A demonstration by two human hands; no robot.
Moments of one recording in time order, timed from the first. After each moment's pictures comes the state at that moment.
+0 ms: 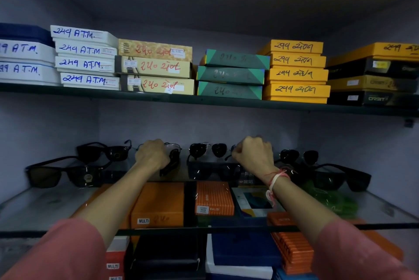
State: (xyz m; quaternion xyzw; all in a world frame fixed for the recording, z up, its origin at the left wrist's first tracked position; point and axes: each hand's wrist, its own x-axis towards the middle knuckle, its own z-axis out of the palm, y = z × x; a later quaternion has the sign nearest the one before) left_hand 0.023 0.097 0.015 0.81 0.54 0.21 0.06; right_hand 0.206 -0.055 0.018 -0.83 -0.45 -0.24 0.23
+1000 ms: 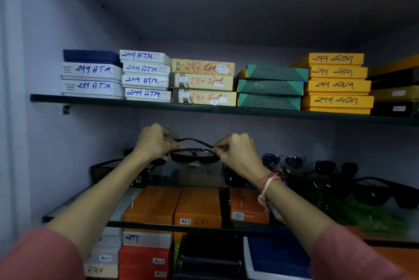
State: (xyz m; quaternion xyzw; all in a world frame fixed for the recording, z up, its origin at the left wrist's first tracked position) left_hand -0.083 0.098 0.056 0.82 0.40 0.38 0.18; right_hand 0.106 -0.011 0.036 -0.64 -0.63 -0.23 0.37
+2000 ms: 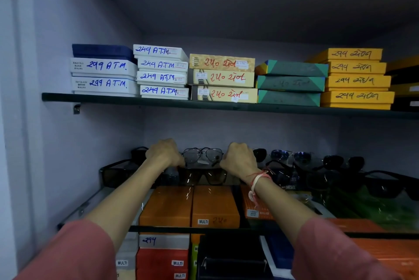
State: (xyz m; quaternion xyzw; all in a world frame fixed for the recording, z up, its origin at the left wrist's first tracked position) left_hand -0.076 0.122 0.039 0.82 0.54 0.18 0.09; right_hand 0.075 0.025 0.022 -0.81 -0.50 -0.14 0.28
